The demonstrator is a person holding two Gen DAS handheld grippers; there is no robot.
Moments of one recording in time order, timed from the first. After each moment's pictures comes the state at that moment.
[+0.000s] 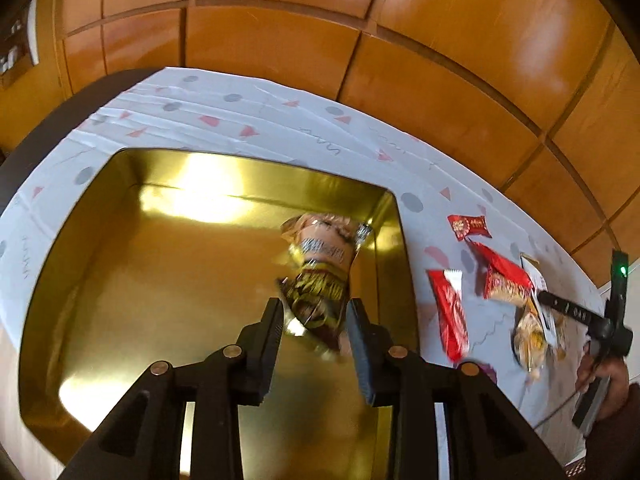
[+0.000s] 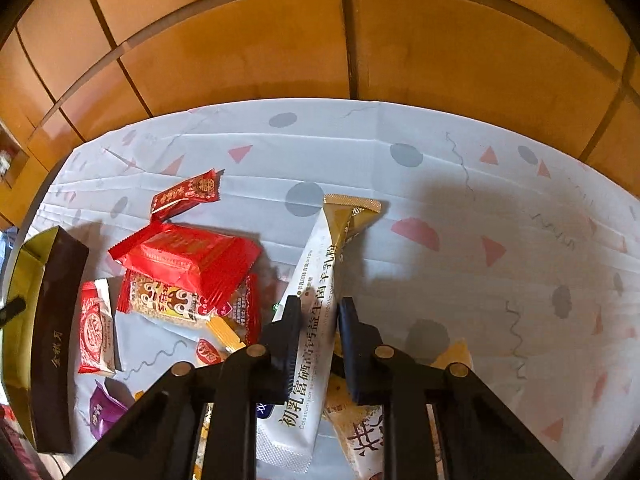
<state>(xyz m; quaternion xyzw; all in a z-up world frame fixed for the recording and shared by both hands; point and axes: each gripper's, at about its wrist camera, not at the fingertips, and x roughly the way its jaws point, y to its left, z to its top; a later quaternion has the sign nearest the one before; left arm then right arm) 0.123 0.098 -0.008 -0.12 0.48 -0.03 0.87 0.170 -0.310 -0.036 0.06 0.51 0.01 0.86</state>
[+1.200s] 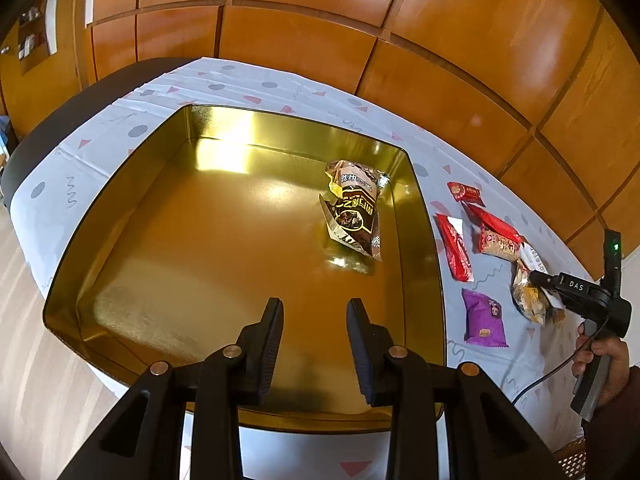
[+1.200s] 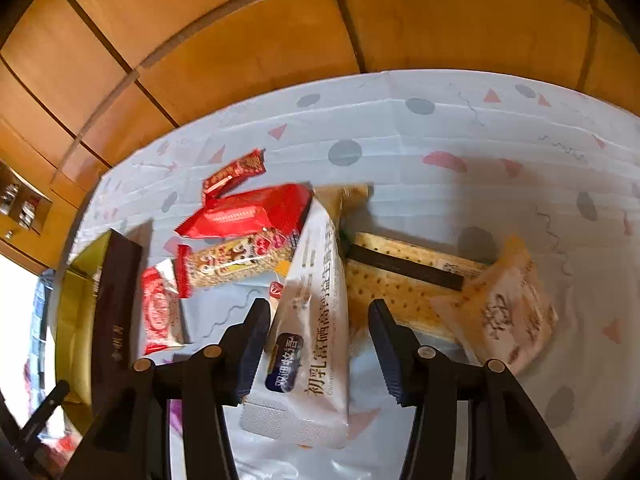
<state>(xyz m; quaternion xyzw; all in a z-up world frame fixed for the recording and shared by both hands) 0.037 0.124 -0.010 -0.13 0.47 -0.01 0.87 0.124 -0.282 -0.036 0.16 0.51 0.02 0.85</state>
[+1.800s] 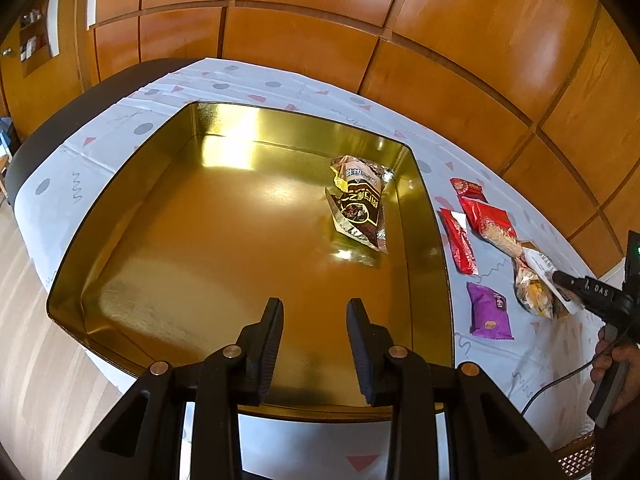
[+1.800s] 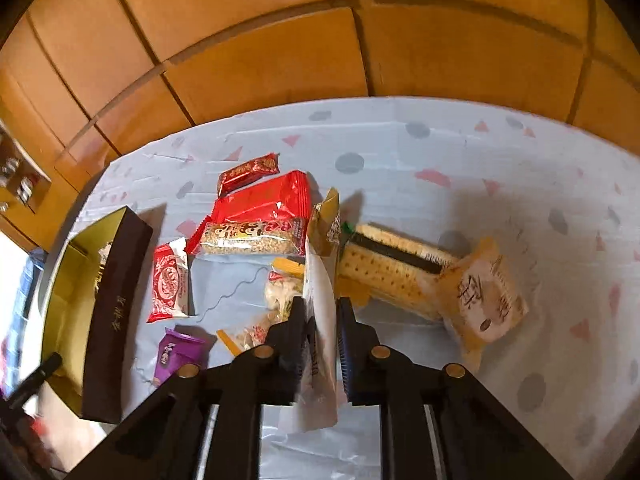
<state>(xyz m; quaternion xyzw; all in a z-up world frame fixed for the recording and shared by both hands) 0.030 0.125 -0.013 -0.13 0.47 -0.01 0.87 0.089 -0.279 -0.010 0.12 0.48 0.03 0.87</state>
